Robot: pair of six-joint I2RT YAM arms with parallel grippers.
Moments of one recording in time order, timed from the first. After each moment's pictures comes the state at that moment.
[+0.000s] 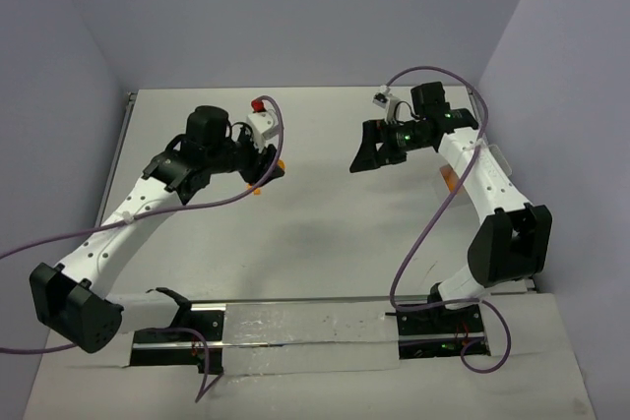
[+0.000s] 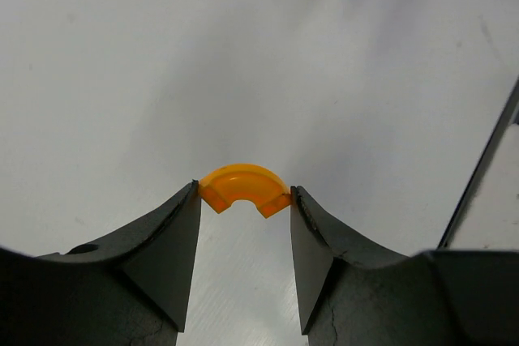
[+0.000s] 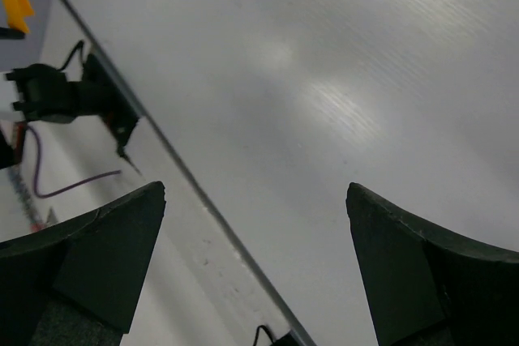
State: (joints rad) left arm -0.51 1.27 1.18 -0.50 0.44 0.24; right arm 0.15 1.53 1.40 -0.90 -0.75 -0.06
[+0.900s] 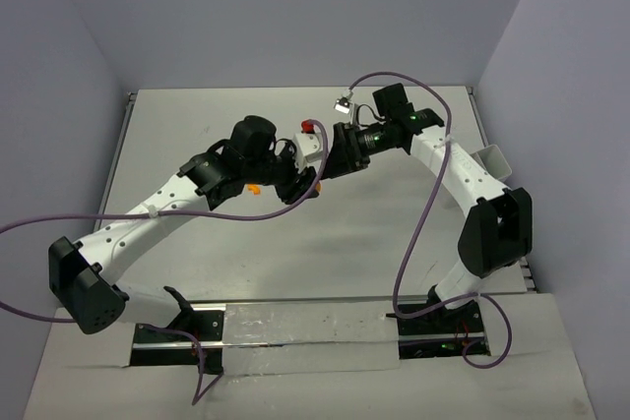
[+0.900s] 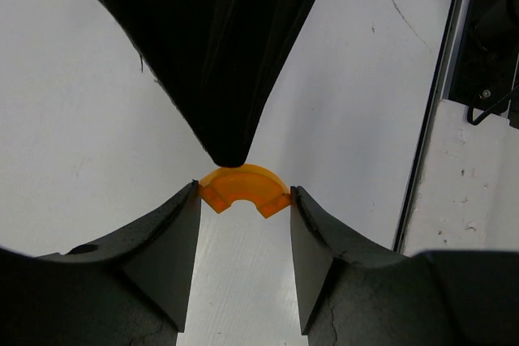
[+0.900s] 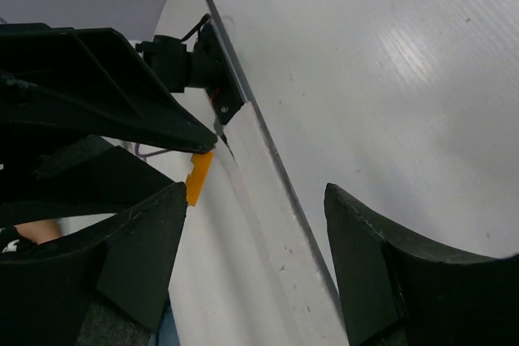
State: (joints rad) left arm -0.79 1.36 1.28 -0.49 0.42 0.26; right arm 0.35 1.62 1.43 -0.77 -1.02 0.13
